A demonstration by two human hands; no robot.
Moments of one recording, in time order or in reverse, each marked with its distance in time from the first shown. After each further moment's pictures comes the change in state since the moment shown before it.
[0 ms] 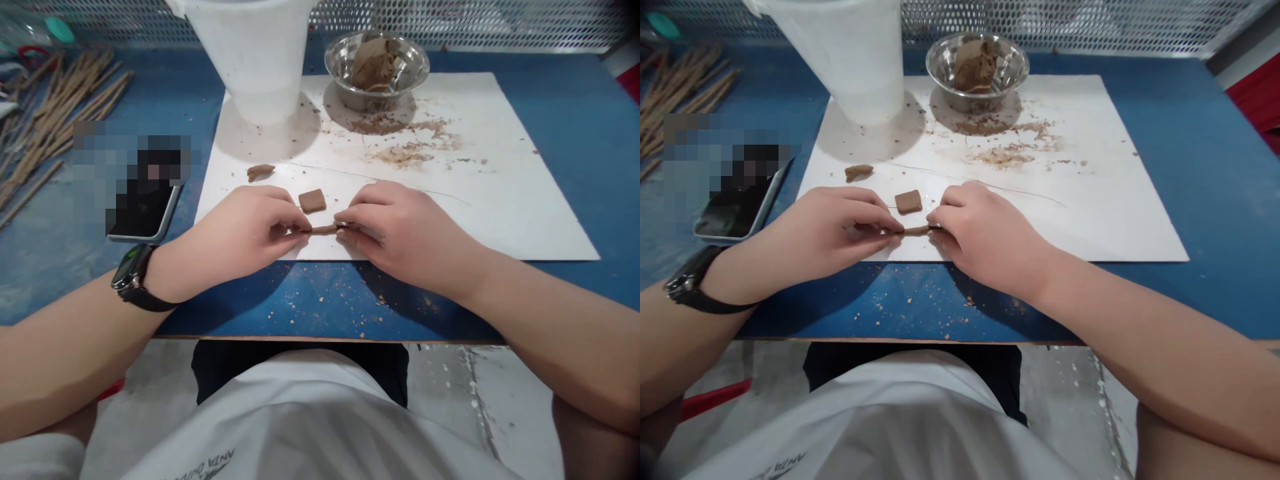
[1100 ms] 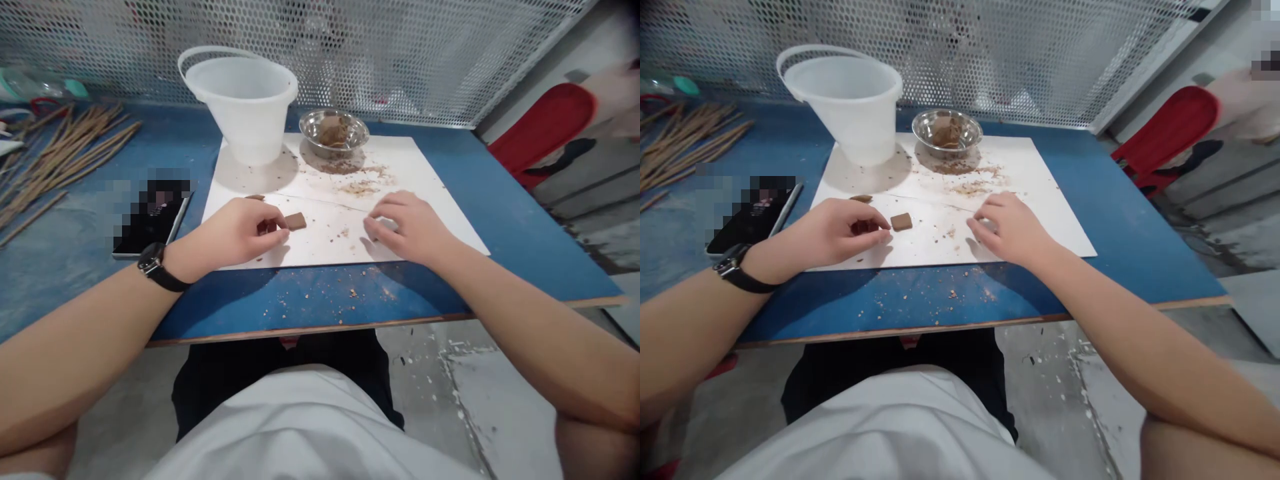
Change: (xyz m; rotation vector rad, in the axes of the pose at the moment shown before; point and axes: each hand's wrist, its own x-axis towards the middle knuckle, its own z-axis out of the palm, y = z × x) left_hand 0.004 -0.020 -0.009 -0.005 0.093 0.041; right_hand -0.045 0.065 -0.022 -0.181 0.132 0.150
